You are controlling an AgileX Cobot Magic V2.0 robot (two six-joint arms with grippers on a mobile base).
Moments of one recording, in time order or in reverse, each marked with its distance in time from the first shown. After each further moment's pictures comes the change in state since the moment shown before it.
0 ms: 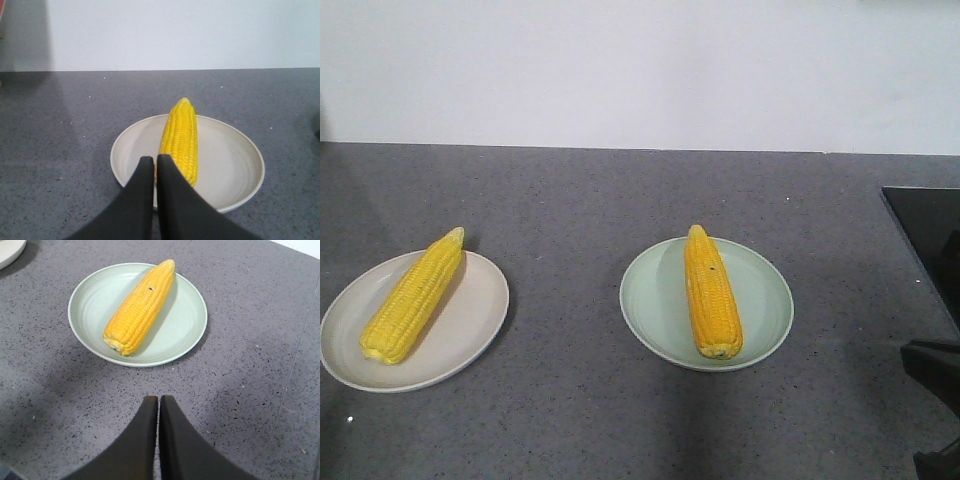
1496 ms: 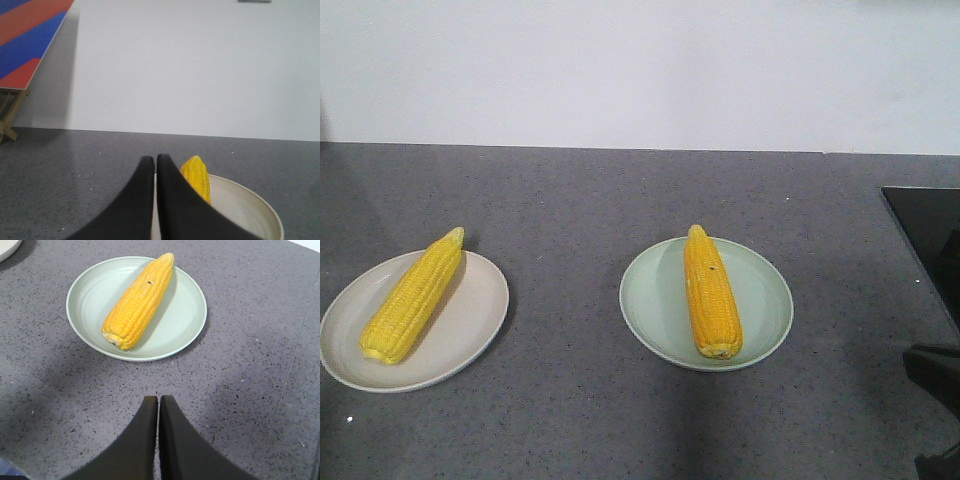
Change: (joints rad) left arm 0.021 -0.118 0.209 0.076 -0.376 -0.120; right arm 0.000 0.000 0.000 0.001 0.017 0.000
